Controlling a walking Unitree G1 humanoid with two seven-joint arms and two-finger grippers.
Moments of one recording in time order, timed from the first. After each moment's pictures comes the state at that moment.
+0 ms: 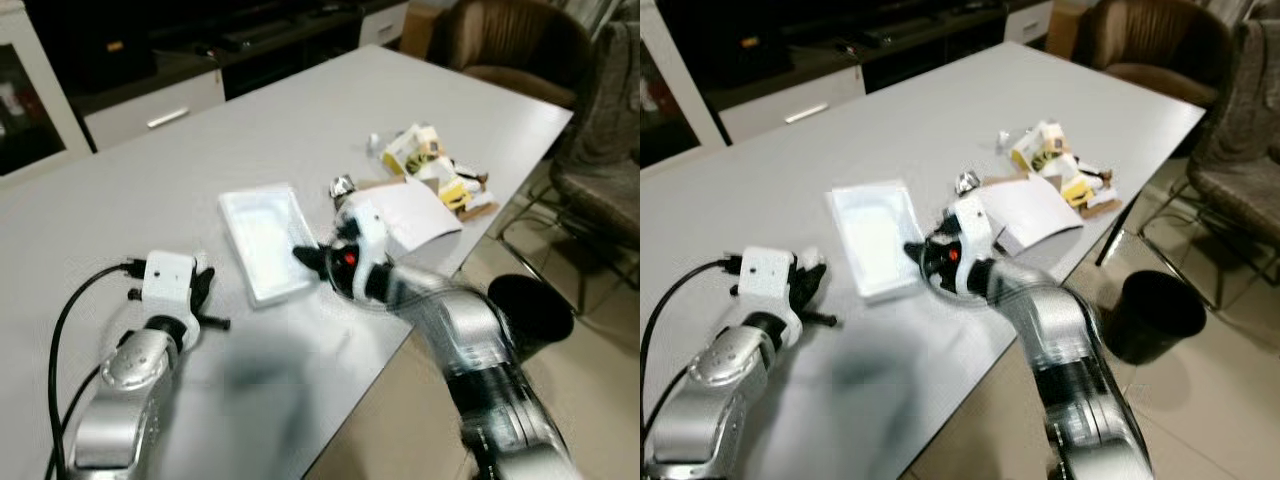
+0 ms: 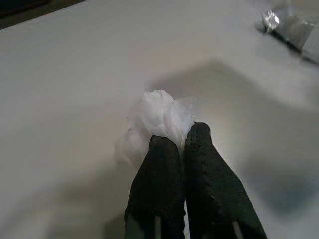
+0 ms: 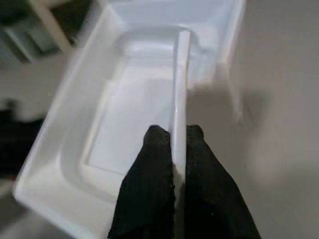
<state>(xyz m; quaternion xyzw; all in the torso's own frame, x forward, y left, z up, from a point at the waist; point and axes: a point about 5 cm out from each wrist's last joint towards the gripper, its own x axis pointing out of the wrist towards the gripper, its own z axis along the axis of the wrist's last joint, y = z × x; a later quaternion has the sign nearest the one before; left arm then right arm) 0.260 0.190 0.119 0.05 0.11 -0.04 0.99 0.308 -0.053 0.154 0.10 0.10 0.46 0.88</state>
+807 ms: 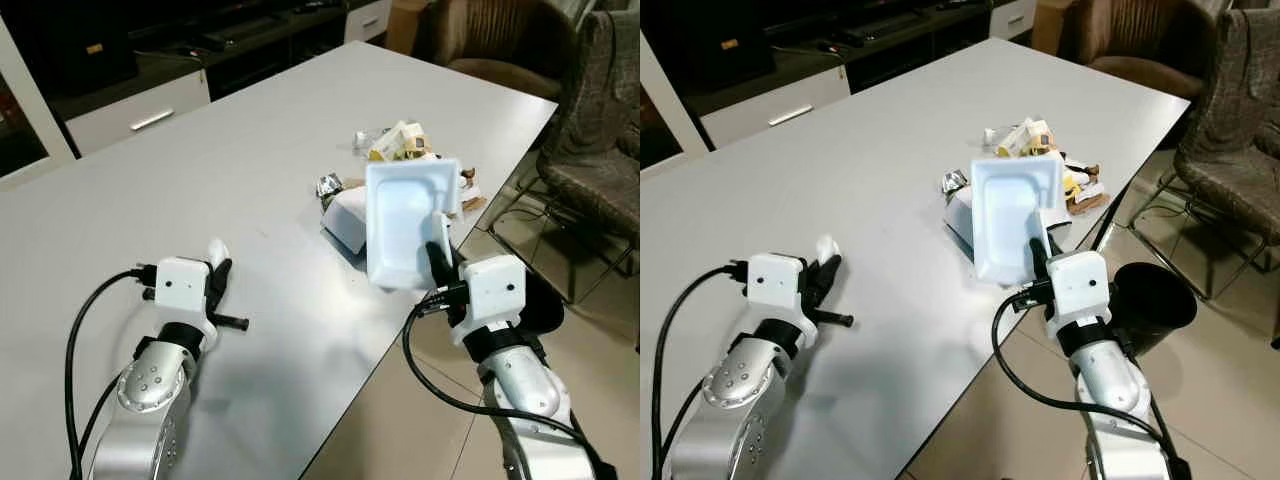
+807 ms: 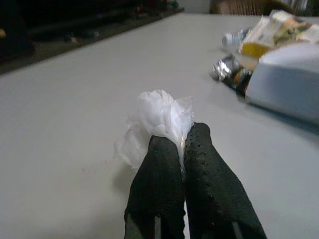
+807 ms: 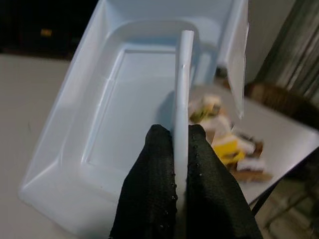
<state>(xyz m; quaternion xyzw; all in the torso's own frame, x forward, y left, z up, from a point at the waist) 0.249 0.169 0.128 0.05 0.01 -0.07 1.00 0.237 -0.142 0.150 -0.09 -0.09 0.10 0.99</state>
